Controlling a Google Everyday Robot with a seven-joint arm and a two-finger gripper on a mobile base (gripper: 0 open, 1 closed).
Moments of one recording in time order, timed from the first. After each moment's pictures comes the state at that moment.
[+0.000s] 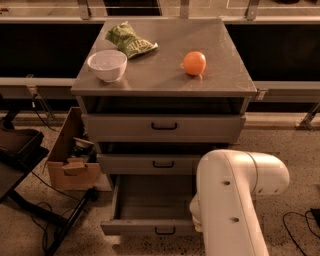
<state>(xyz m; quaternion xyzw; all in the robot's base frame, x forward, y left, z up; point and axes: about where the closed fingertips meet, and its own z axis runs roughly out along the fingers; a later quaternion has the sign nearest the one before) 0.522 -0.201 0.171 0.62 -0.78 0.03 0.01</state>
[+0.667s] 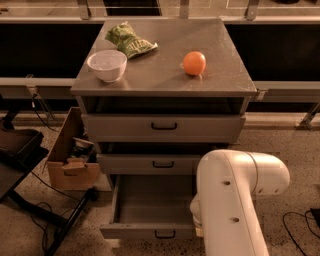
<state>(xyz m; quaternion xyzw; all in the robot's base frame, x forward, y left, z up) 0.522 -0.201 0.171 0.62 -0.78 0.03 0.01</state>
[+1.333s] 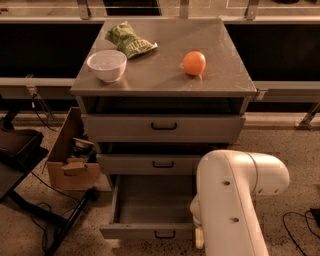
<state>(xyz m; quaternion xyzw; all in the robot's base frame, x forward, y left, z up) 0.522 -0.201 0.171 0.62 -0.78 0.03 0.01</state>
